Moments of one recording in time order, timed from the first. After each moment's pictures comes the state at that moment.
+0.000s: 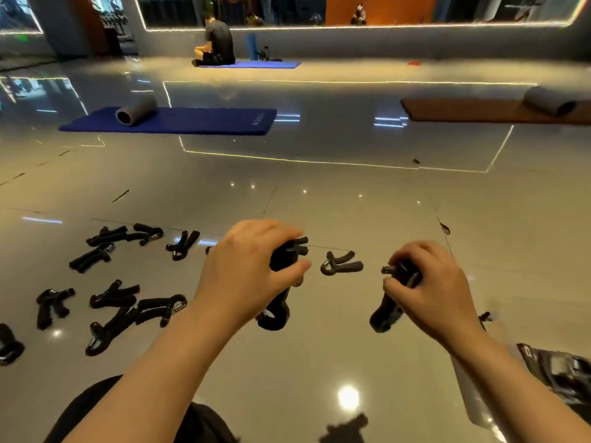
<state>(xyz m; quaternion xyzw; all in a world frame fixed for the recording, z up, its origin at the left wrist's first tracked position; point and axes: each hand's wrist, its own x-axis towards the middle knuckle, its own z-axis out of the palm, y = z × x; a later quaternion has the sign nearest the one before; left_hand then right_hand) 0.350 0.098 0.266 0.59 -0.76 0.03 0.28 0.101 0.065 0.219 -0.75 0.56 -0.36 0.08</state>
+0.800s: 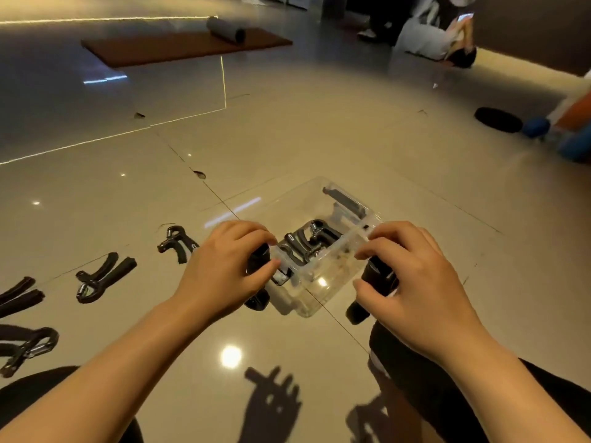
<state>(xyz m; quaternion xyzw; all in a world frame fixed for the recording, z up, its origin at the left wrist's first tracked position) 0.086 0.050 0.175 0.20 -0.94 -0.15 0.23 -0.059 0.246 0.226 -0.52 0.81 -0.25 -0.07</state>
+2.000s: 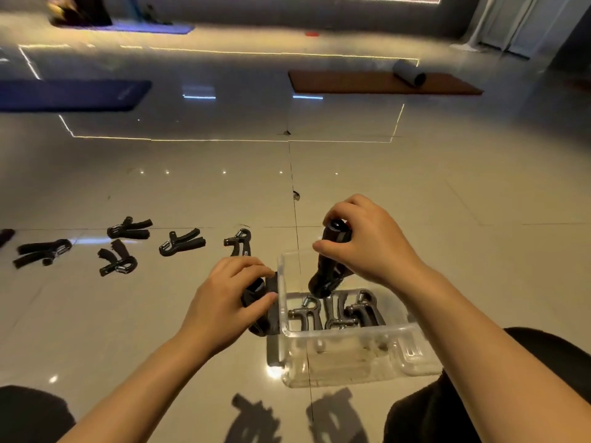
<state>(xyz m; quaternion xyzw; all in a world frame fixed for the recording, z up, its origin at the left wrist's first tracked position) -0.037 0.100 0.163 0.50 -0.81 -0.14 0.28 -0.263 0.078 0.258 -0.76 0.61 -0.21 0.10</state>
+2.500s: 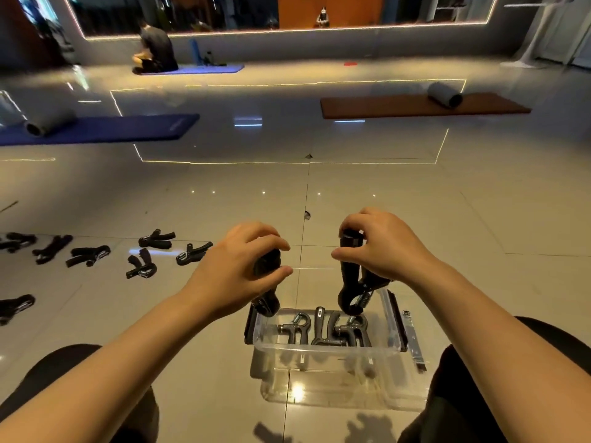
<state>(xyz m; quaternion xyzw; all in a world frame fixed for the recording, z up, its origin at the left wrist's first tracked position) -0.145 0.103 0.248 0.49 -0.84 -0.02 0.24 -0.384 0.067 0.272 -0.80 0.57 -0.16 0.10</state>
